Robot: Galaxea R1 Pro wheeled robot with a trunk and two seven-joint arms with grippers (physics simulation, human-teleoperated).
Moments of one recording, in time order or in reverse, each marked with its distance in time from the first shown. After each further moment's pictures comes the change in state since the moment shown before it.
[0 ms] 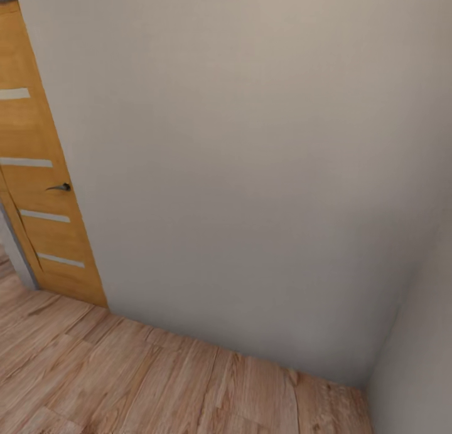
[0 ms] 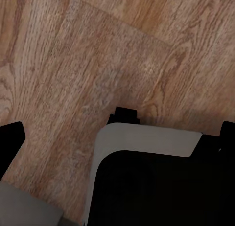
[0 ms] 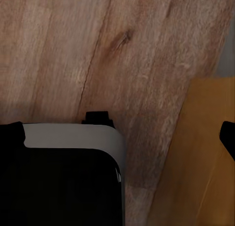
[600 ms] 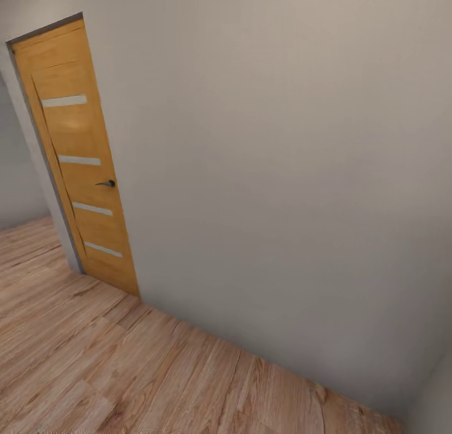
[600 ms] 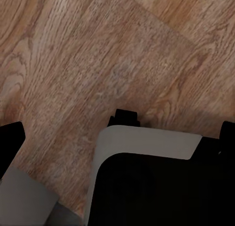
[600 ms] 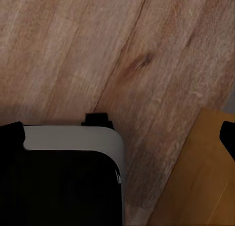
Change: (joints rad) left arm 0.000 0.002 0.002 -0.001 -0.001 -0.001 0.000; right arm 0.000 -0.001 -0.002 0.000 -0.002 0.000 0.001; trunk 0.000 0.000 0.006
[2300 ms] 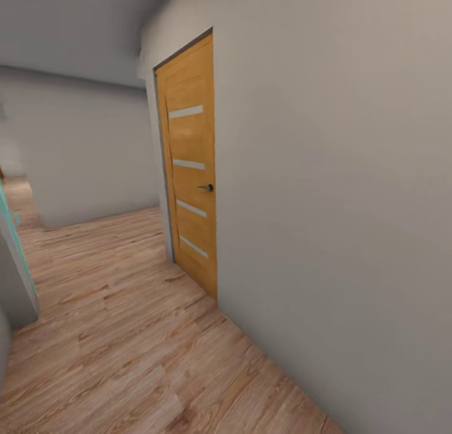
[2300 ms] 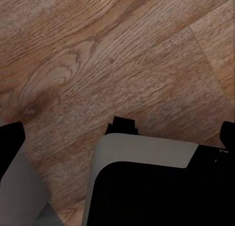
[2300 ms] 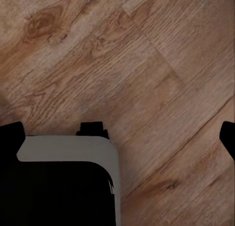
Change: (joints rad) left arm 0.000 -0.002 0.001 0.000 0.001 0.000 0.000; right arm 0.000 -0.012 -0.002 0.000 -0.002 -0.003 0.000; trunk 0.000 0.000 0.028
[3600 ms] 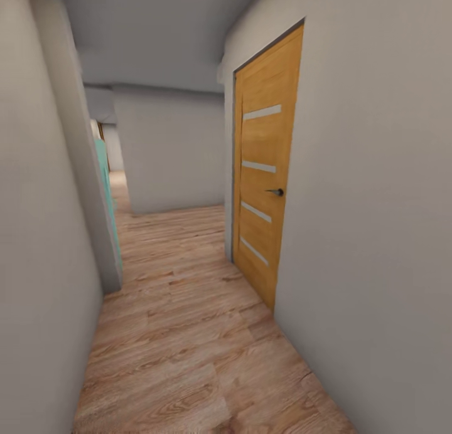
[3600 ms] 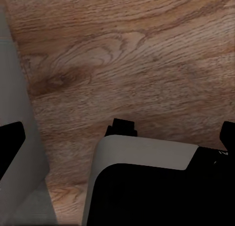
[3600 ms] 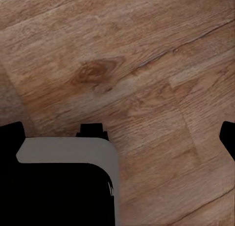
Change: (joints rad) left arm 0.000 0.000 -0.001 0.000 0.000 0.000 0.000; right arm 0.000 0.000 0.001 0.000 0.003 0.002 0.000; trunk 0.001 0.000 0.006
